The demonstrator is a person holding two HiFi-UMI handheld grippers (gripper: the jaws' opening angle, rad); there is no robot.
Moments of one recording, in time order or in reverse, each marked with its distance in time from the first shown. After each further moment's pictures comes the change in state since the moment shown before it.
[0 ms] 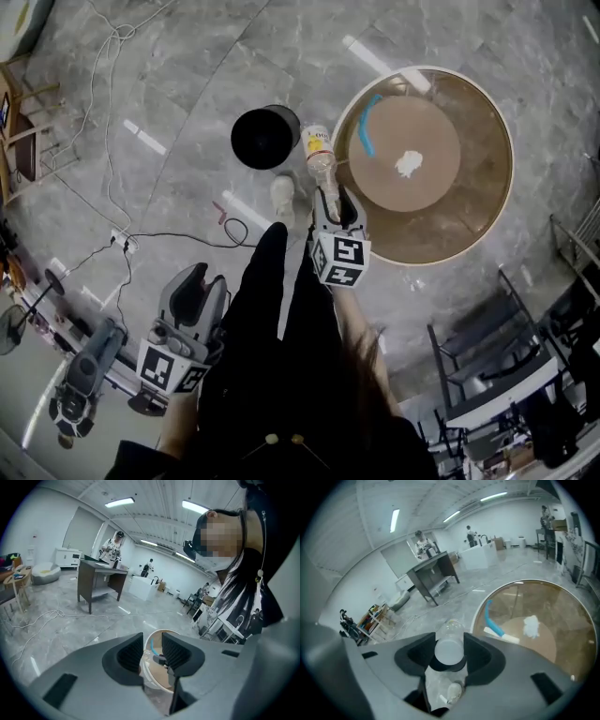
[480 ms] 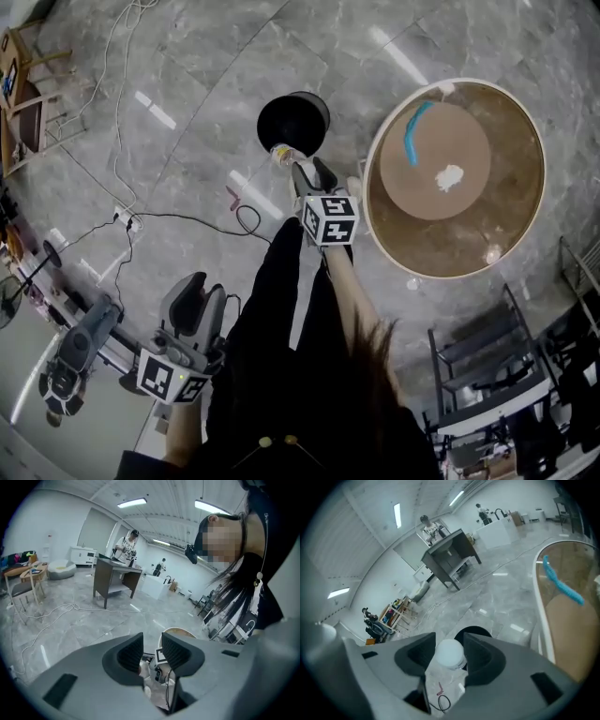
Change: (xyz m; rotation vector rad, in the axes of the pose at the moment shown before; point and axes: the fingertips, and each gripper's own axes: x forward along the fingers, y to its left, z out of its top) left arm -0.038 0.061 -0.022 -0.087 0.007 0.129; right arm 0.126 0.101 -0.064 0.005 0.151 0.287
